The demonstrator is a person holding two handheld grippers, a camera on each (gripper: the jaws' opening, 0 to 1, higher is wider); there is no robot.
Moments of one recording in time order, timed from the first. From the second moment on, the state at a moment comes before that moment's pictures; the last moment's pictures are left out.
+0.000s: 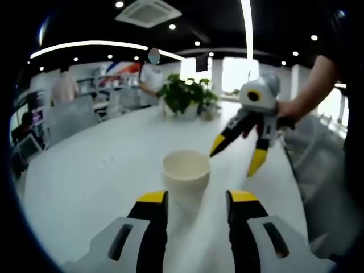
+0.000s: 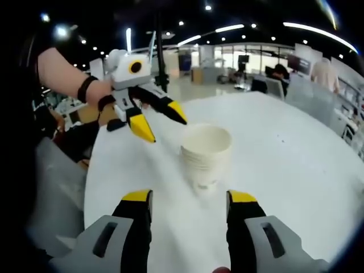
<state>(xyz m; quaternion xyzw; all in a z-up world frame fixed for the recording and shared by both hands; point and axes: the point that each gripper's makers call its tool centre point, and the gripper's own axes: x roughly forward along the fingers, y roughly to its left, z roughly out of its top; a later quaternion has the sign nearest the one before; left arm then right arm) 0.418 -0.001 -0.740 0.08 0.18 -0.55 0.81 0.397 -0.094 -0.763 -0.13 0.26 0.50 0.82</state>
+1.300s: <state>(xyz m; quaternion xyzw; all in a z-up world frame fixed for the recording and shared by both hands) 0.292 0.059 -0.693 0.05 0.15 -0.47 0.87 0.278 -0.122 -0.735 -0.12 0.25 0.46 0.84</state>
